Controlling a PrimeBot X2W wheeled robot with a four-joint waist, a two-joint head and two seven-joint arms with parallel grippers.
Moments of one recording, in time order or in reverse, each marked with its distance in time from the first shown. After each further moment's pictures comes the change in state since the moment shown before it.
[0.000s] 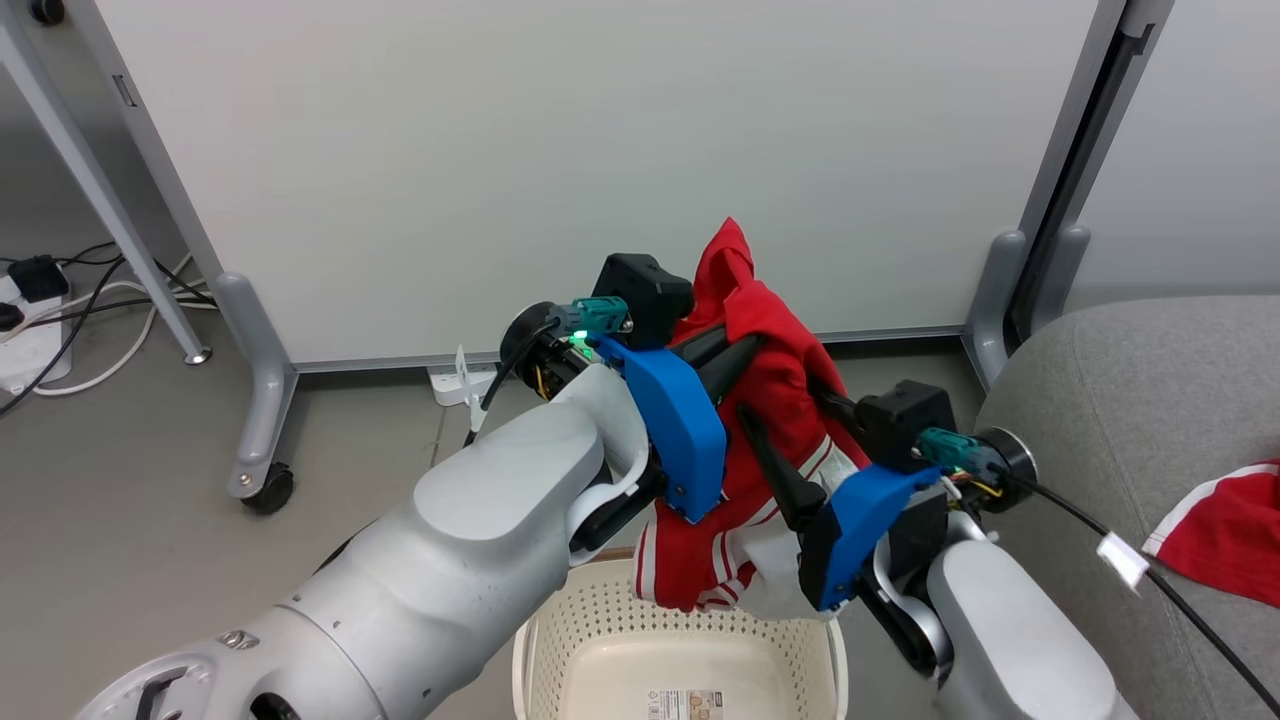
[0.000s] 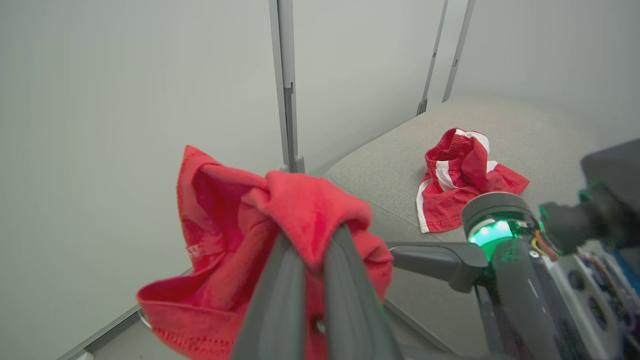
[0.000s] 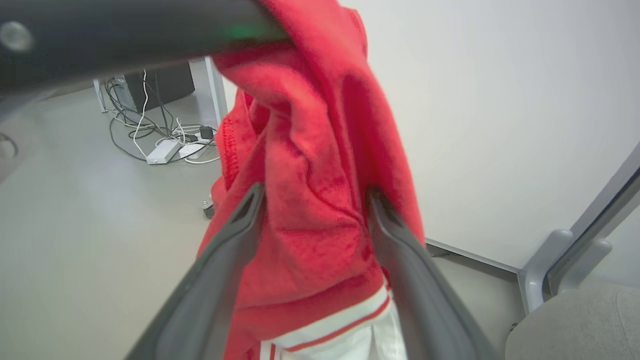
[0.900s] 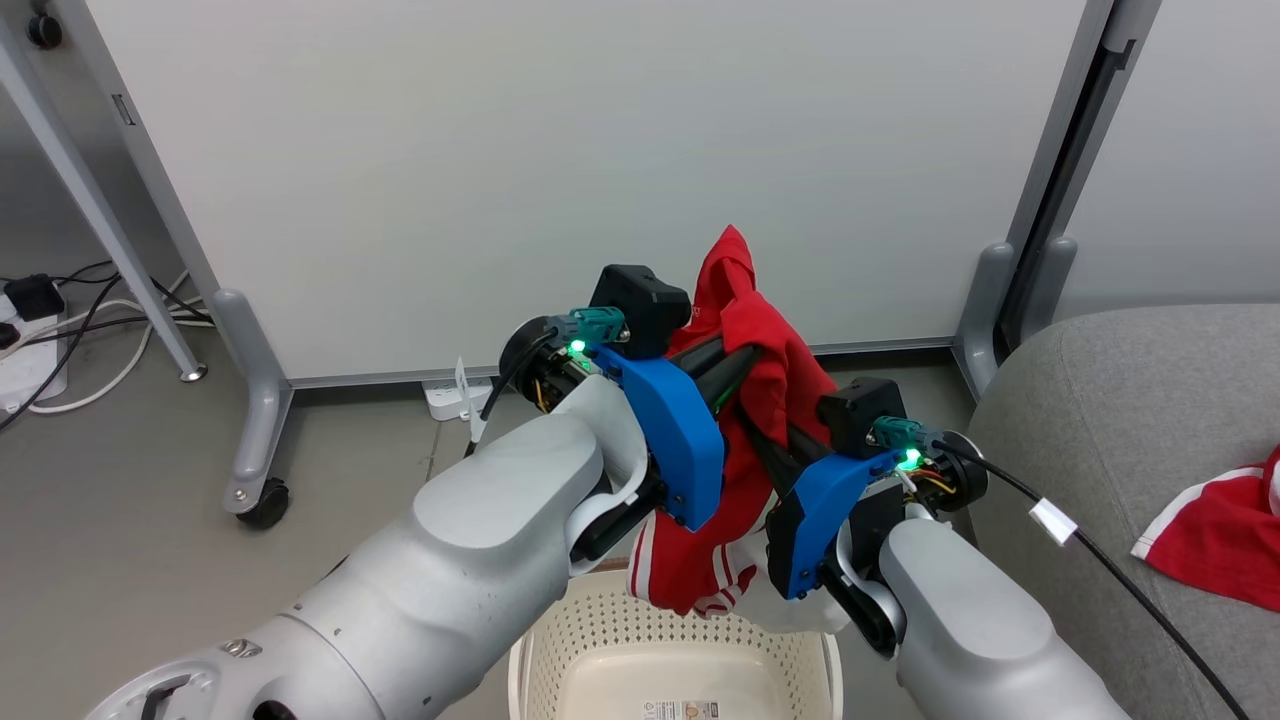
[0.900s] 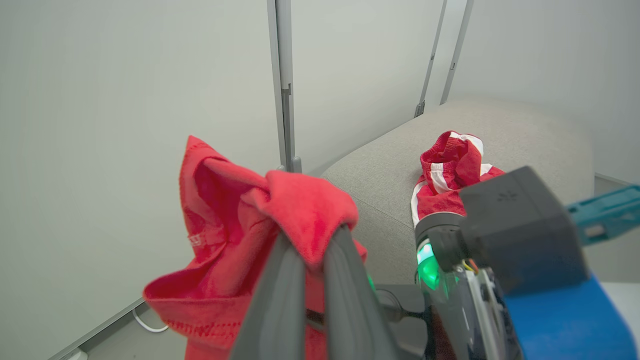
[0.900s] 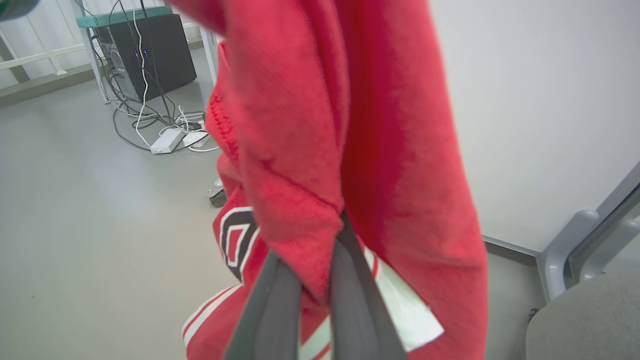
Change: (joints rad) left arm 0.017 0.000 -0.005 -0.004 -0.020 0.000 0.000; right arm -0.215 0.041 0.159 0.455 0.151 0.000 -0.172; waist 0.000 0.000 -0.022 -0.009
